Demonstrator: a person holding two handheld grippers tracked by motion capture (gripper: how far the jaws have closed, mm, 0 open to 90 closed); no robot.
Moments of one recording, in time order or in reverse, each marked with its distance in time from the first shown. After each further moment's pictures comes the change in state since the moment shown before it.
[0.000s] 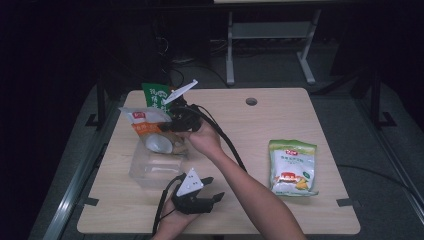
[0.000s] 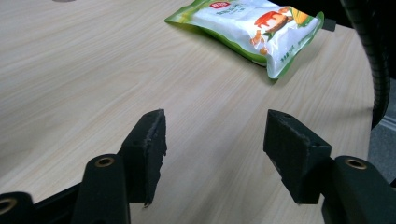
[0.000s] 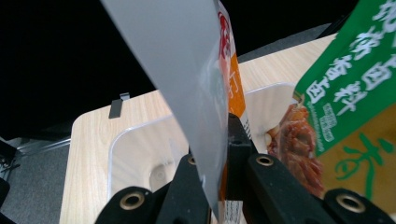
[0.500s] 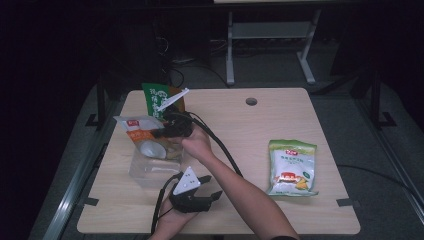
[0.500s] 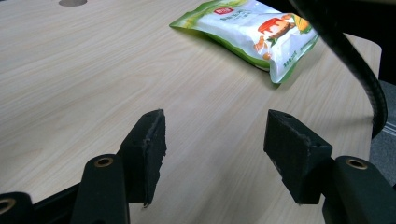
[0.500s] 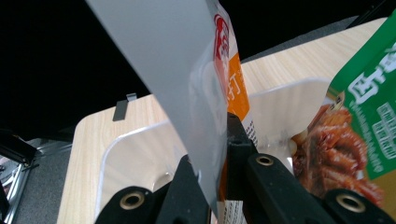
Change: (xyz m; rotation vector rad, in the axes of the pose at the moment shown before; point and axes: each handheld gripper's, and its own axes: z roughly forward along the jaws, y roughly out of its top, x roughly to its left) left arm 0.004 0.001 -0.004 -0.015 0.008 -0.001; right arm -0.006 -0.013 0.041 -0.005 0.075 0.033
